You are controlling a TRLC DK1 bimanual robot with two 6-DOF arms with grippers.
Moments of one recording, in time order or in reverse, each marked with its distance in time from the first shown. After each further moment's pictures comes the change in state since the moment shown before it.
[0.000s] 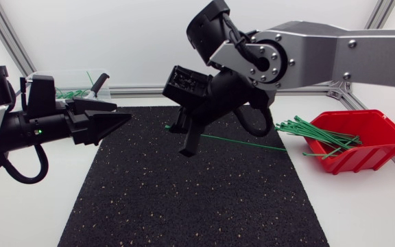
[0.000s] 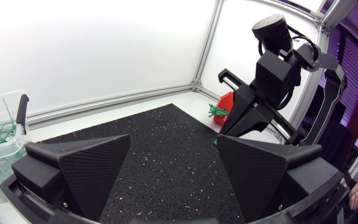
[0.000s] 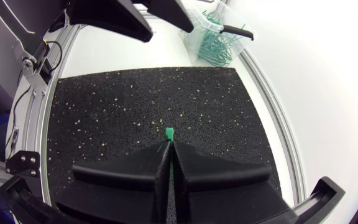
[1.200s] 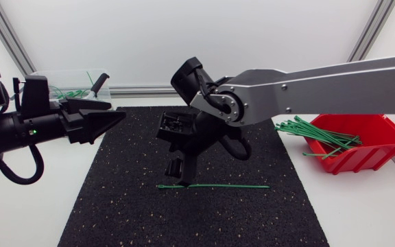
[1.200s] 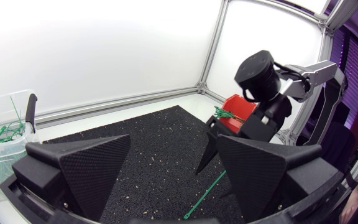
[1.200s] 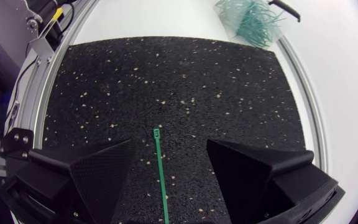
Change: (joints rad) left arm 0.037 -0.017 -0.008 0.000 -0.003 0.000; right arm 0.039 0.151 -0.079 0.053 -0.041 -0.092
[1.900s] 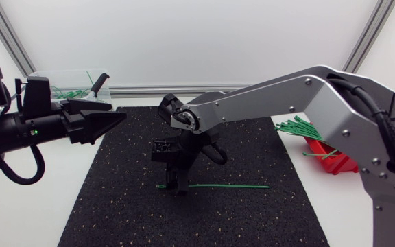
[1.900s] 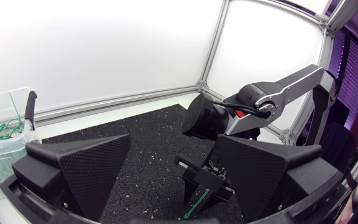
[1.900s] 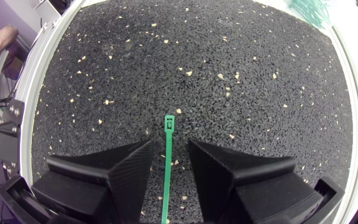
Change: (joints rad) left arm 0.000 0.012 0.000 0.000 0.000 0.000; right arm -0.015 0.343 0.218 -0.177 -0.093 -0.181
